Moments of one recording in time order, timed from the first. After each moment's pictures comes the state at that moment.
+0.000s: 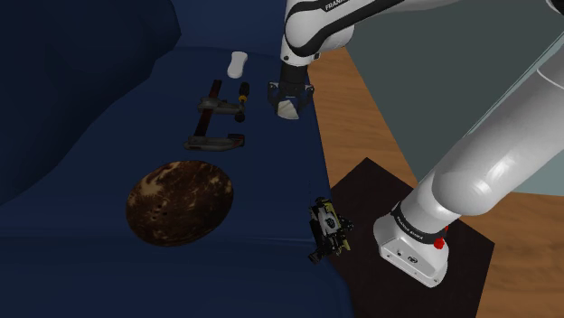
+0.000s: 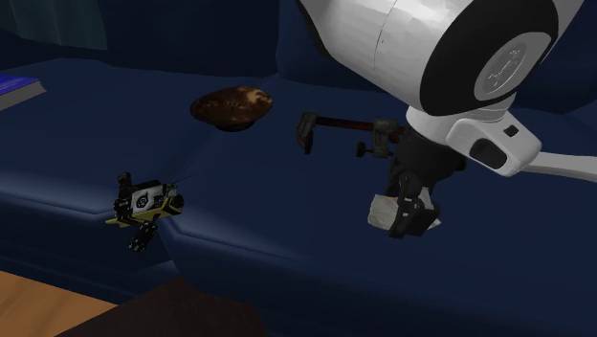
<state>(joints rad) -0.03 -0.04 0.09 -2.29 0.09 2.16 0.68</state>
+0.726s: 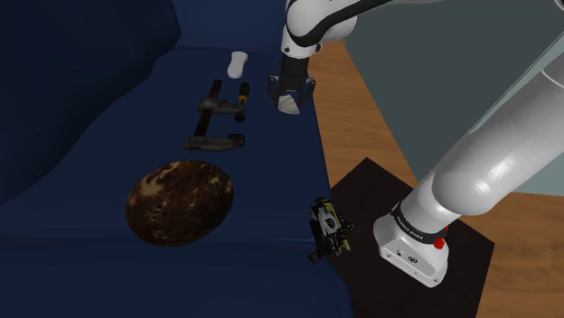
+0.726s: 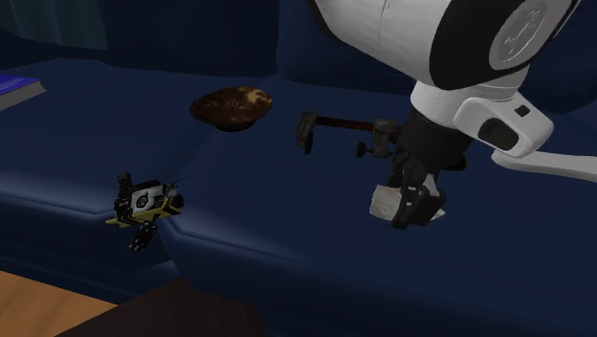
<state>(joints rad) -0.02 -0.07 0.09 -2.26 0.09 2.11 0.69</state>
